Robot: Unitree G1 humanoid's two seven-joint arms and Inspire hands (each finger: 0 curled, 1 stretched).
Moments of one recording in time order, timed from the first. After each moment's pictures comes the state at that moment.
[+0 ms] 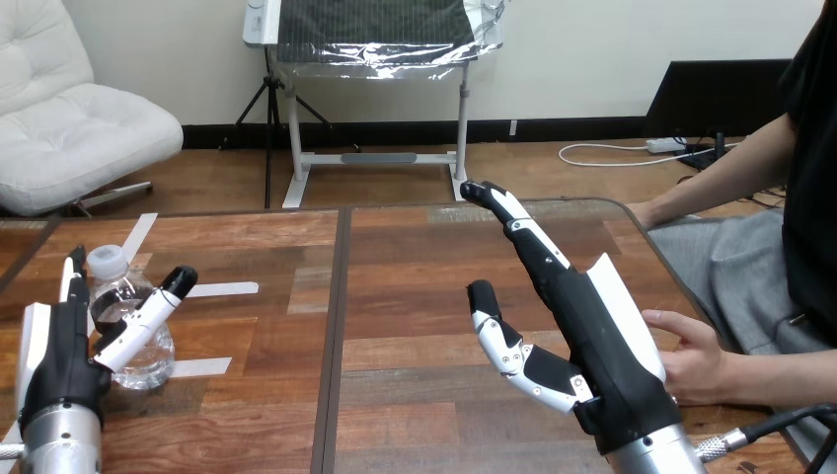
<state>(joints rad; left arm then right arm) -0.01 0.27 0.24 0.14 0.22 0.17 0.09 0.24 -0.16 0.19 -0.27 -0.26 -0.34 0.08</state>
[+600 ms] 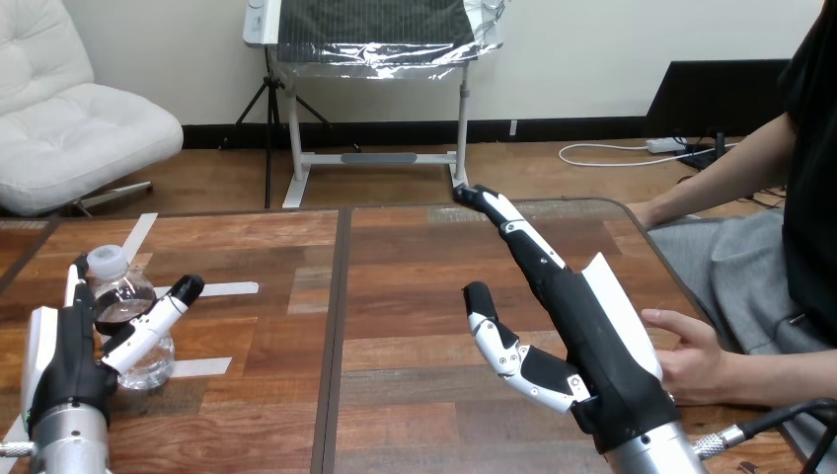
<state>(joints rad) -0.04 0.28 0.22 0.21 0.24 0.17 0.12 0.23 -0.16 0.19 -0.28 -0.26 -0.33 0.09</state>
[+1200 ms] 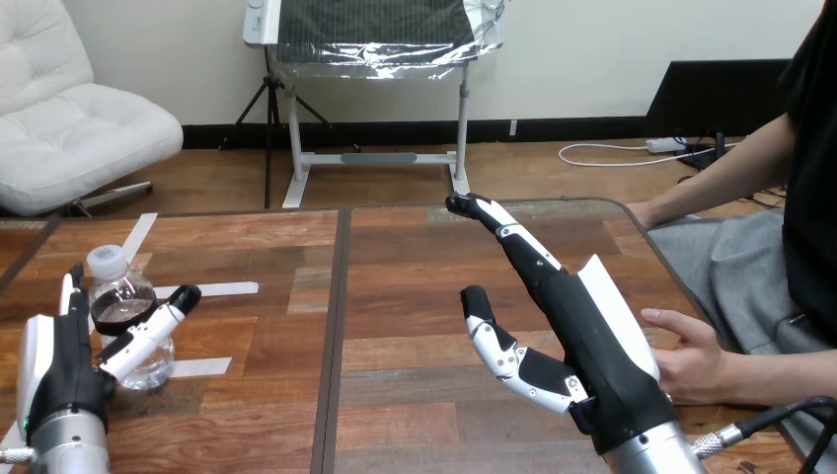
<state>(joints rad) -0.04 0.28 0.21 0.24 0.25 0.17 0.16 0.23 -0.16 0.19 -0.28 -0.26 -0.31 0.11</state>
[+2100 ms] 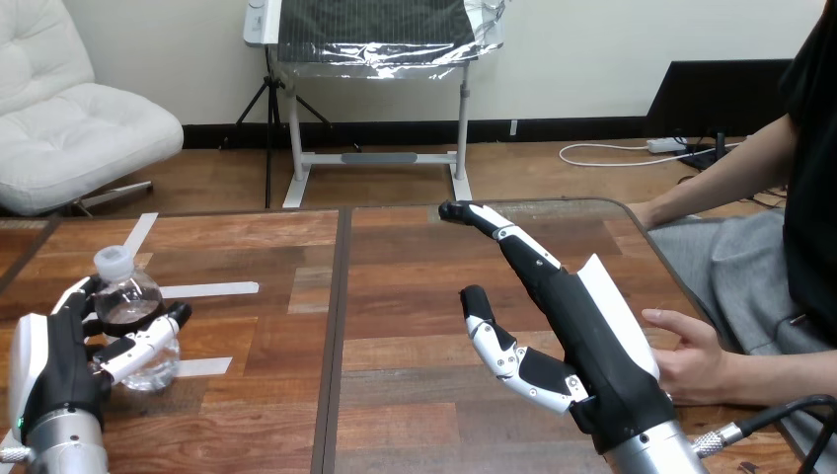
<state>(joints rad) -0.04 0.29 0.21 0.24 0.28 0.17 0.19 0.23 -0.16 0.19 -0.28 -0.25 -0.32 0.12</state>
